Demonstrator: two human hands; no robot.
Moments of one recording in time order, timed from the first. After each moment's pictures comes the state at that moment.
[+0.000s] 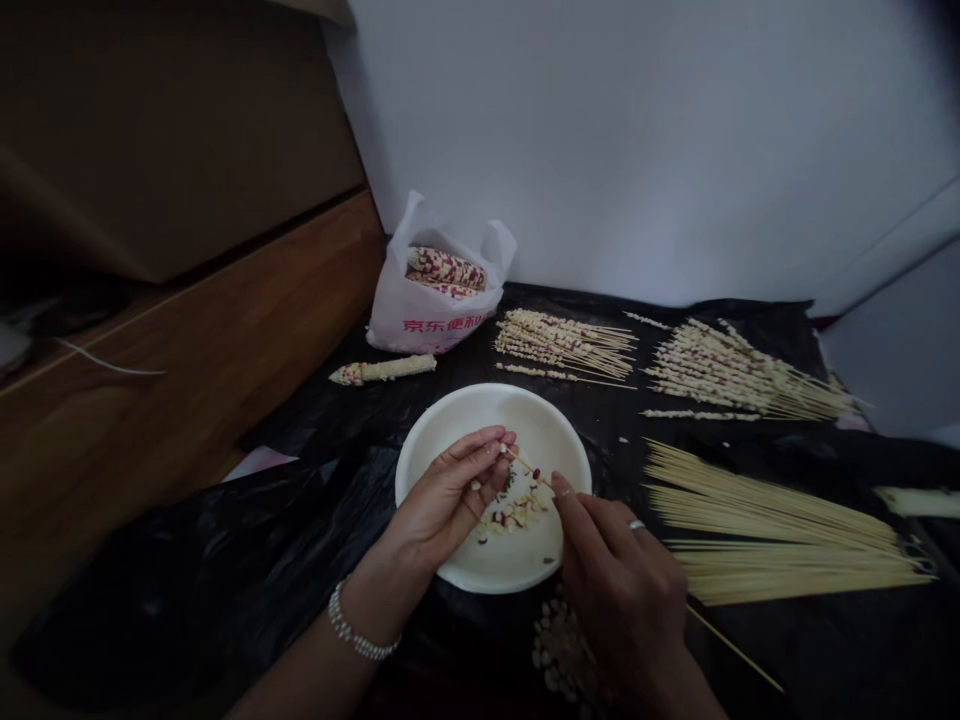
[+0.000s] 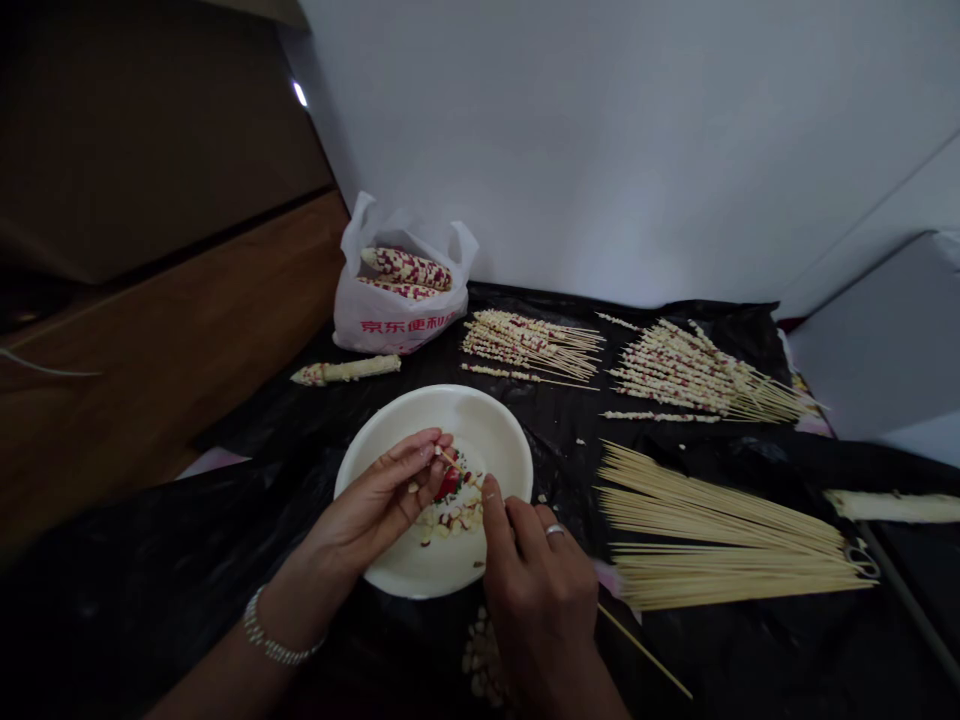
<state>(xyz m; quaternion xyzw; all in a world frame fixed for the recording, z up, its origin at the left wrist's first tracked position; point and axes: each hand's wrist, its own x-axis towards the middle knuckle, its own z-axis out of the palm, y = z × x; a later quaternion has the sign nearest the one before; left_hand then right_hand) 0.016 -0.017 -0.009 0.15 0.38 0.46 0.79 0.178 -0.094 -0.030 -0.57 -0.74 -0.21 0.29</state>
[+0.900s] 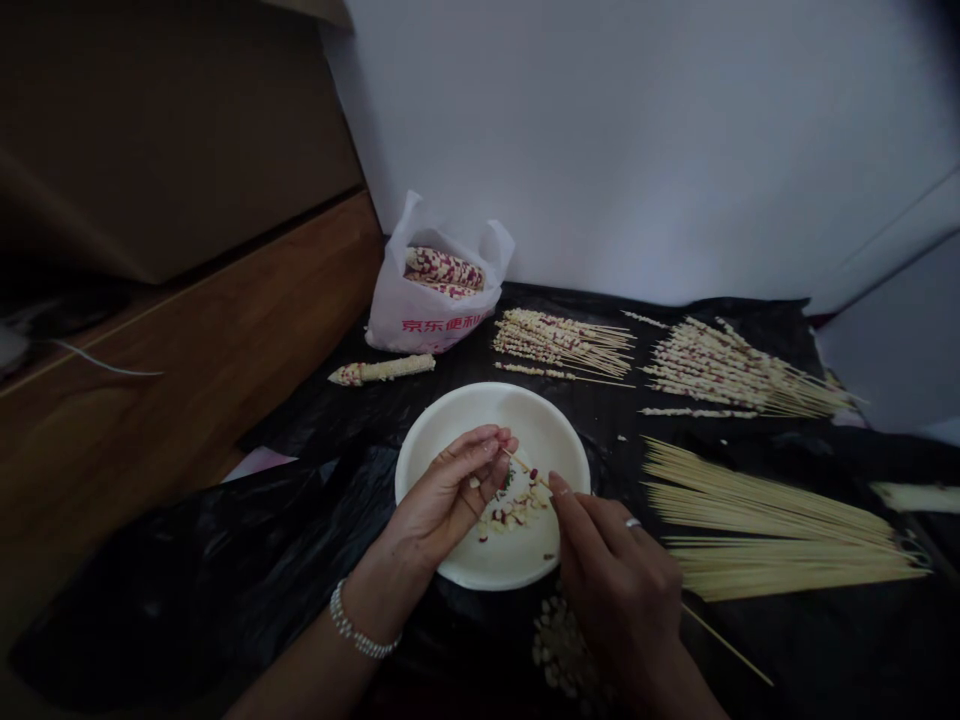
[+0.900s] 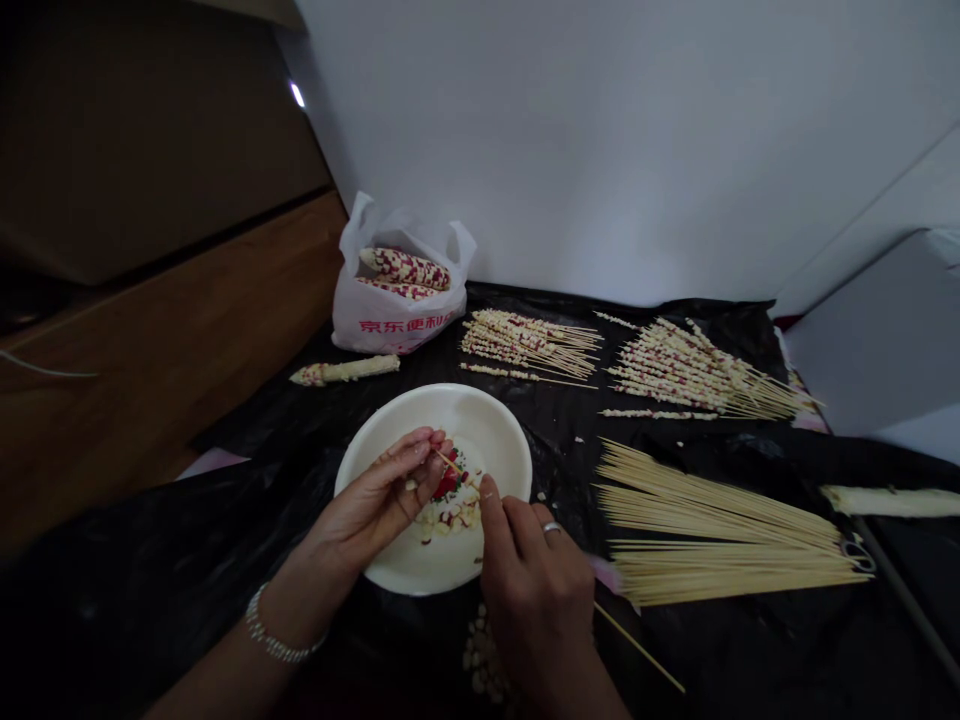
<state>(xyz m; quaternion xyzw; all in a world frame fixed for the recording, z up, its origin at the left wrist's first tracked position) 0.018 -0.018 -0.006 0.10 0.36 0.48 0.79 0.177 -0.094 -0.032 -0.56 -0.74 -0.19 0.31</state>
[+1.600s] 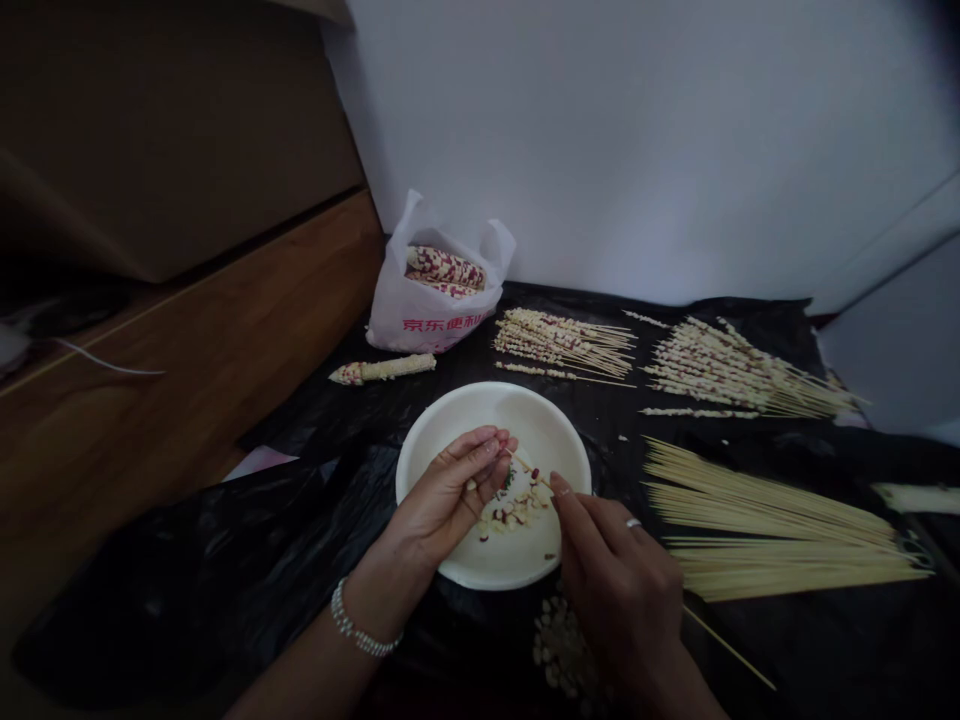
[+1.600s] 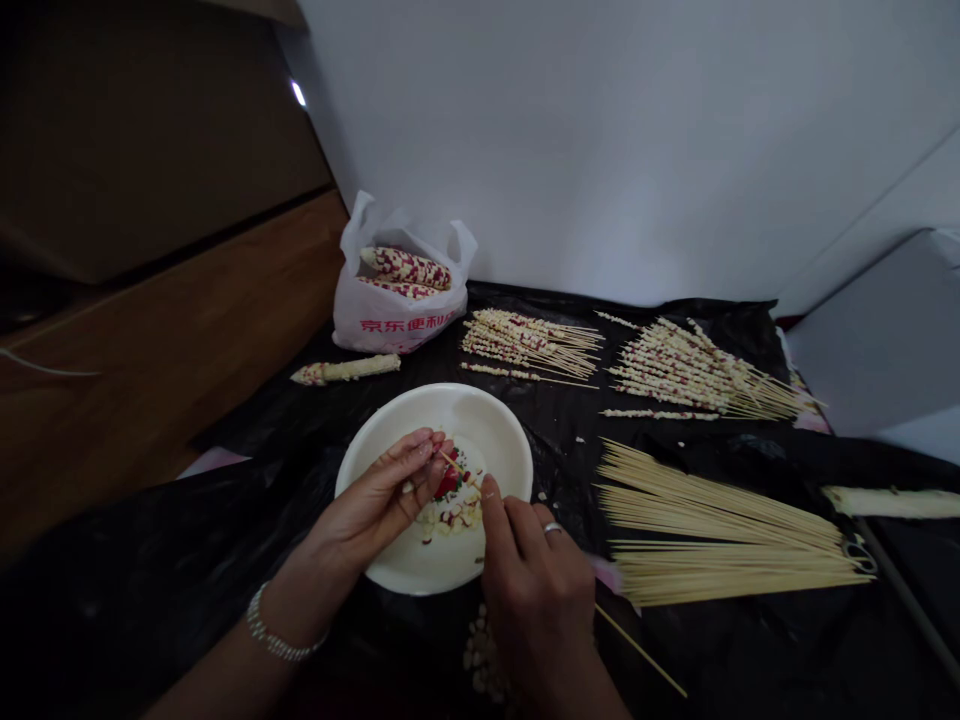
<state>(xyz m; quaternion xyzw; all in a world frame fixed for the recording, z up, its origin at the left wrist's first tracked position) 0.017 -0.018 -0.009 0.12 0.38 0.47 0.79 0.177 -0.097 -0.032 -0.57 -0.74 -0.20 0.30</state>
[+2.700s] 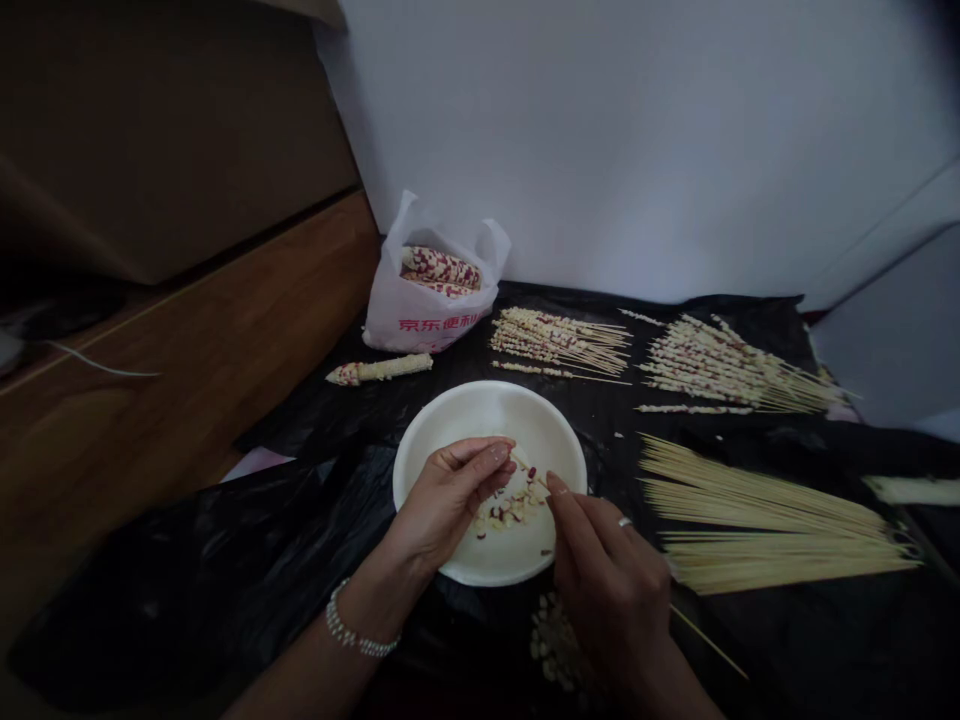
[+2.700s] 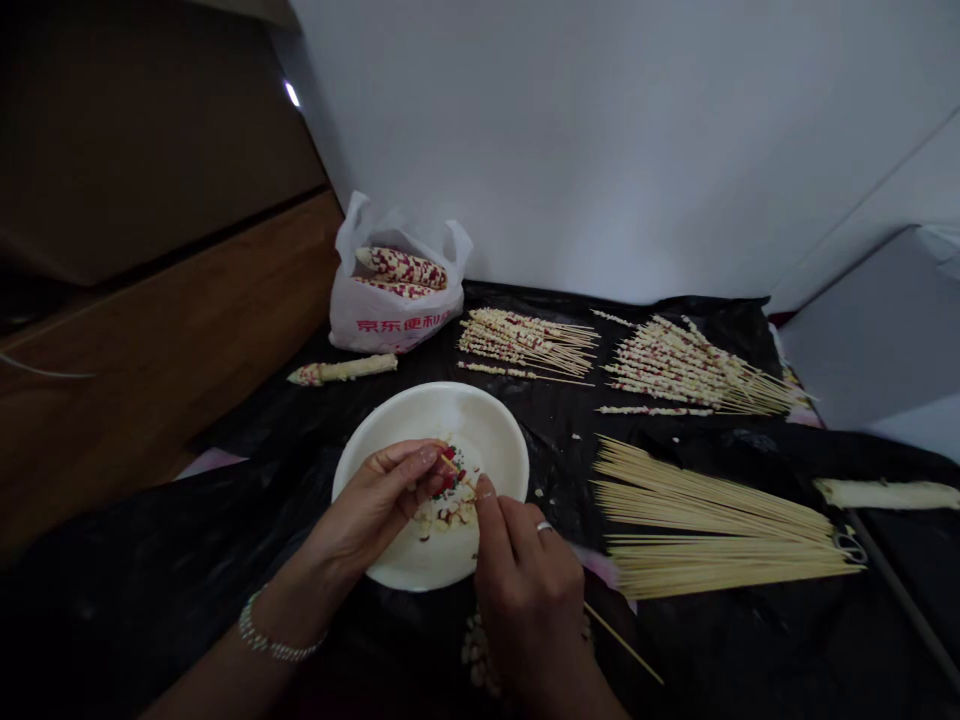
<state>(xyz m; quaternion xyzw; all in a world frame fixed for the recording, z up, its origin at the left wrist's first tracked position) 0.020 -0.024 -0.011 0.28 0.40 0.44 0.75 0.174 -0.097 -0.036 -0.56 -0.73 -0.17 0.34</state>
